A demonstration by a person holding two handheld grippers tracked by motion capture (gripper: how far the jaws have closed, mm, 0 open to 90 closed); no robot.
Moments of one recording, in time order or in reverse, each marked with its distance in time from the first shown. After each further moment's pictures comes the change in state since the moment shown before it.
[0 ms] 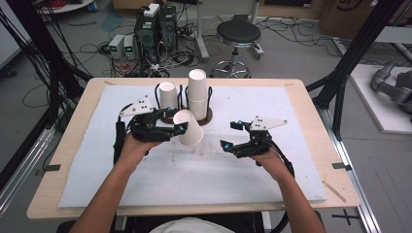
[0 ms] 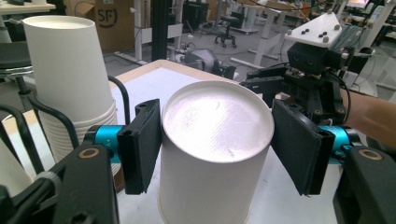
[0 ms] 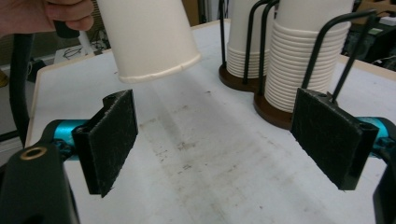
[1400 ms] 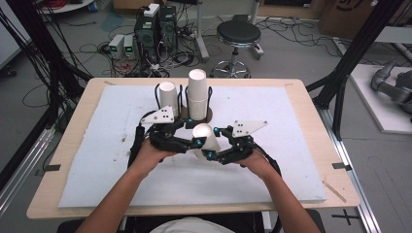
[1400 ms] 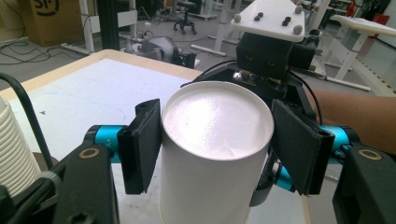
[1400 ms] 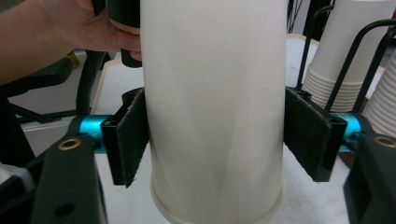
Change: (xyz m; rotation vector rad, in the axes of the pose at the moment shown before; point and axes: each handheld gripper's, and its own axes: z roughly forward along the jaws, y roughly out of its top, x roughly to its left) left arm -0.026 -0.007 0.036 0.051 -0.175 0.025; right arm 0.024 0.008 0.038 -0.028 0.237 -0.116
